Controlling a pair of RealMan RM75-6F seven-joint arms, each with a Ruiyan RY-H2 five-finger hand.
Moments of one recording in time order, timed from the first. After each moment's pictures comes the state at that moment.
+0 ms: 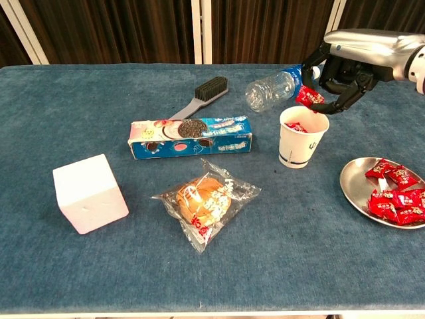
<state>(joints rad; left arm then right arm) -0.05 -1.36 -0.06 -1.33 1.48 1.54 -0.11 0.69 -1.35 0.19 -1.60 -1.26 0.91 -0.21</state>
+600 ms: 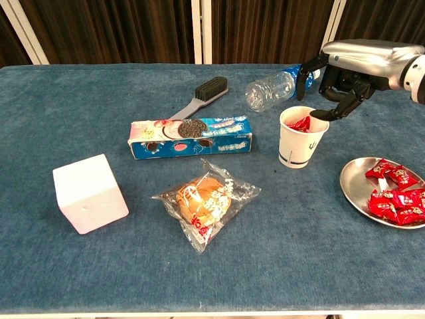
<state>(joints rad) -0.05 -1.36 -0.06 -1.33 1.49 1.55 -0.11 0.69 -1.37 0.16 -1.56 -1.28 0.94 -0.18</state>
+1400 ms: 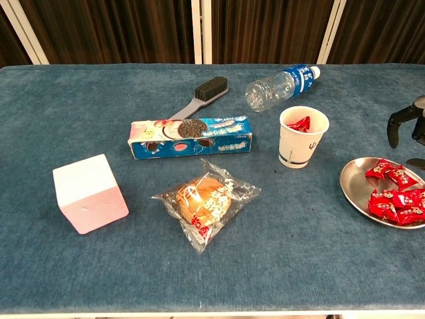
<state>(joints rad) -0.04 -1.35 -0.06 -1.36 1.50 1.57 -0.10 0.51 -1.28 -0.01 -1.50 -1.37 1.02 -0.25</state>
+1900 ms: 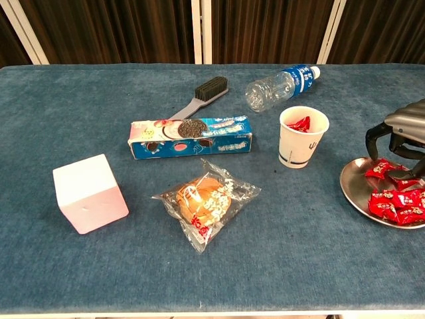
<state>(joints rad) -0.04 -1.35 -0.06 -1.35 1.49 1.57 -0.11 0.55 -1.35 0.00 -1.42 -1.36 0.94 -0.32</state>
